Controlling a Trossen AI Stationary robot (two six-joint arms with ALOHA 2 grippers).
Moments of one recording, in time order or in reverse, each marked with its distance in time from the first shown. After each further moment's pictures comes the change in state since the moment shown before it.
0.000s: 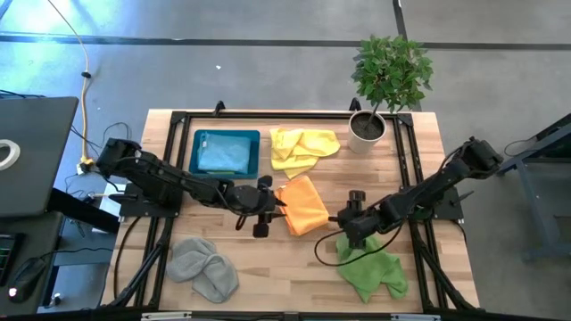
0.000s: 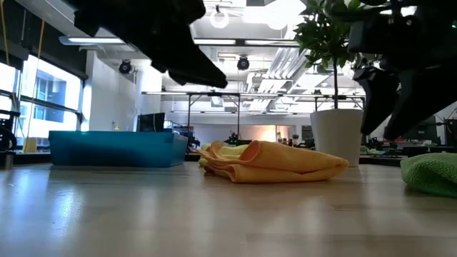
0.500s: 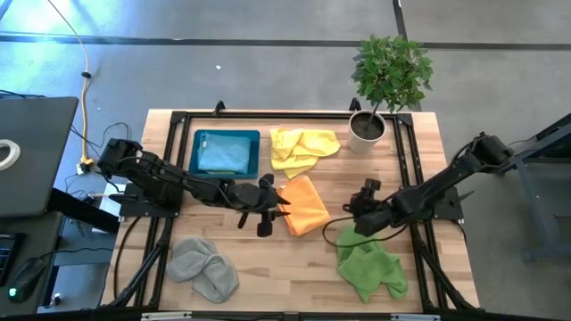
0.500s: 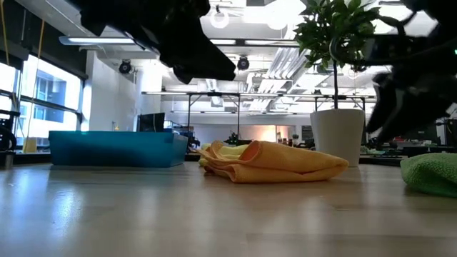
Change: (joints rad) left arm 0.007 0.012 0.015 0.058 0.005 -0.065; right arm 0.009 -0.162 -0.189 -0.006 0.229 0.132
